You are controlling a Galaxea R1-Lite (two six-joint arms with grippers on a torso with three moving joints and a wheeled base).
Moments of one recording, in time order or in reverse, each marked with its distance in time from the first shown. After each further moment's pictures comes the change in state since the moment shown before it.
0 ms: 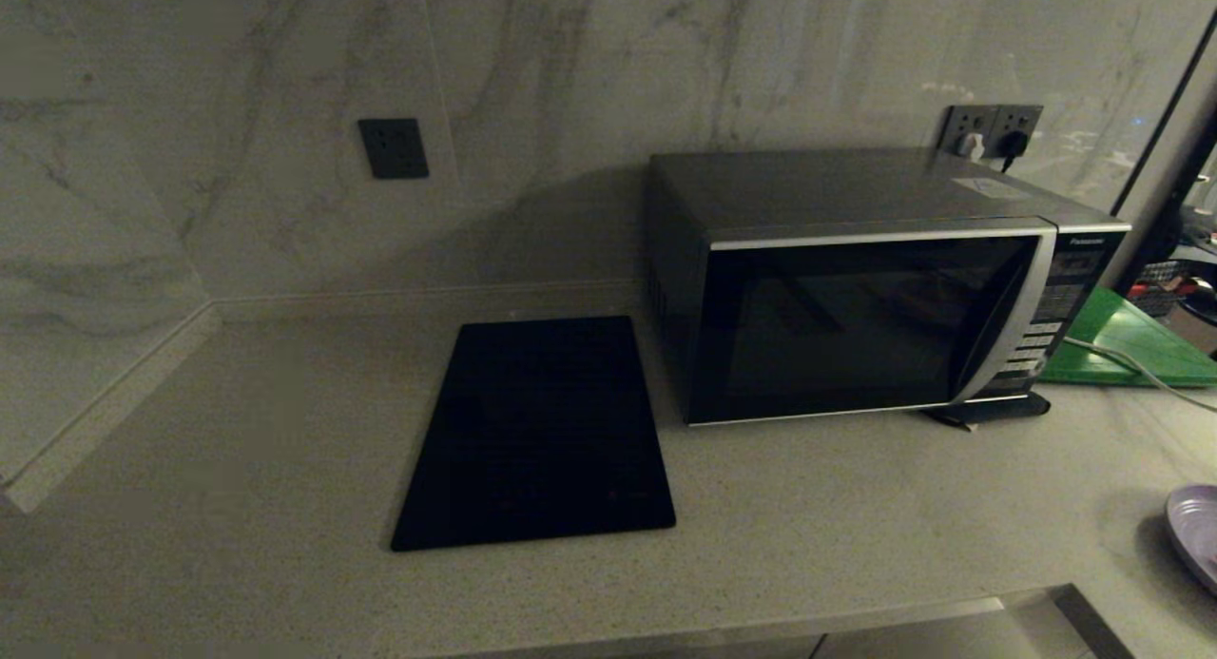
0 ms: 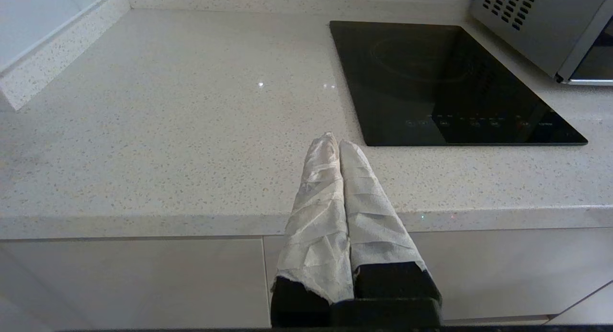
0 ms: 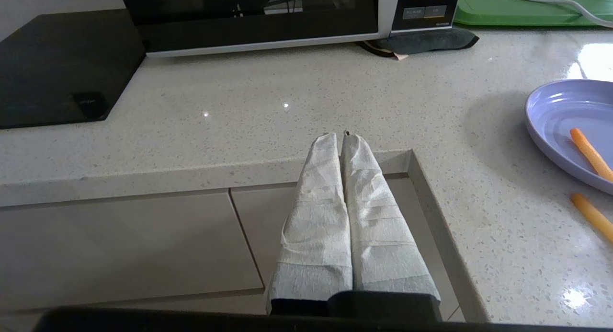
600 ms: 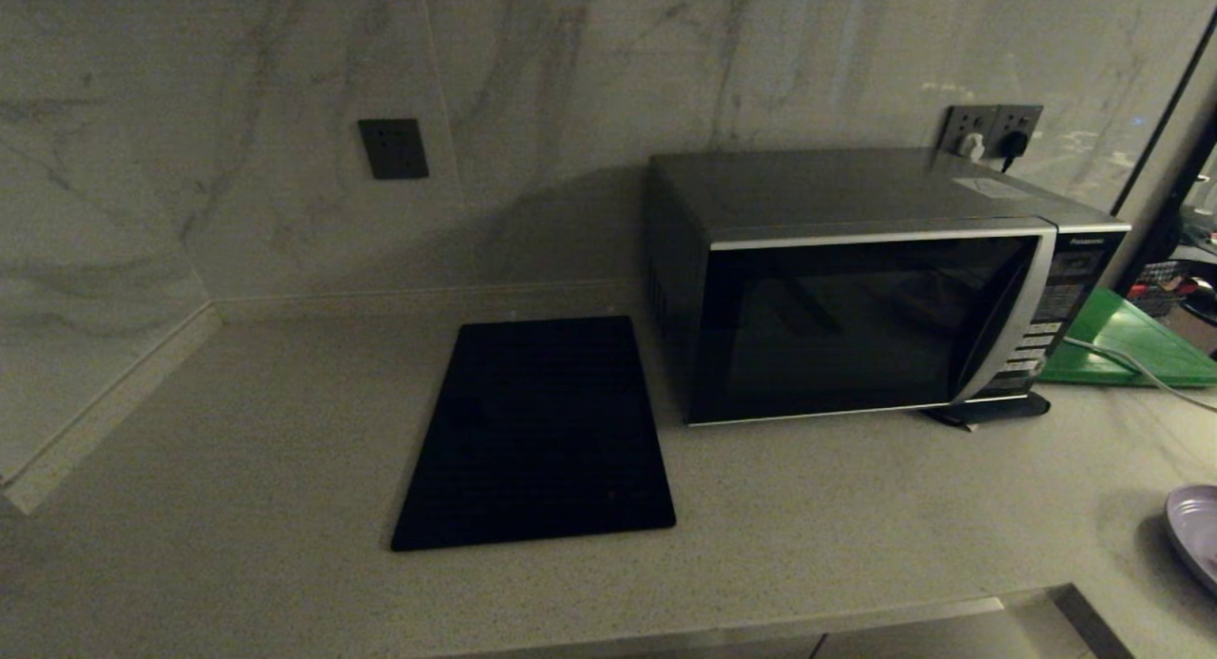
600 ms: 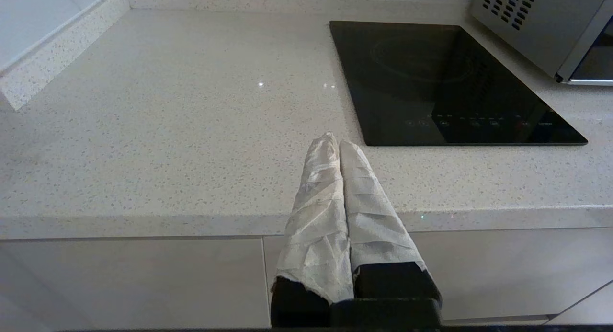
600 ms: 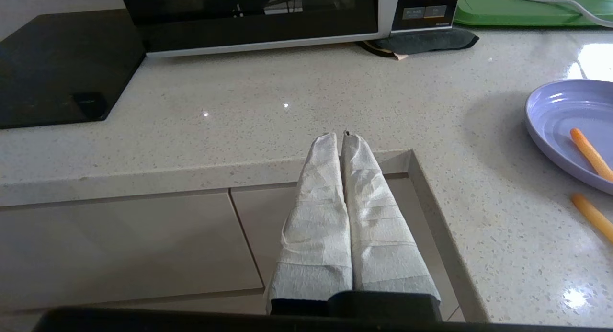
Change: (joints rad) left arm 0.000 0.000 0.000 0.000 0.000 0.000; right arm 0.000 0.000 0.000 0.000 0.000 0.000
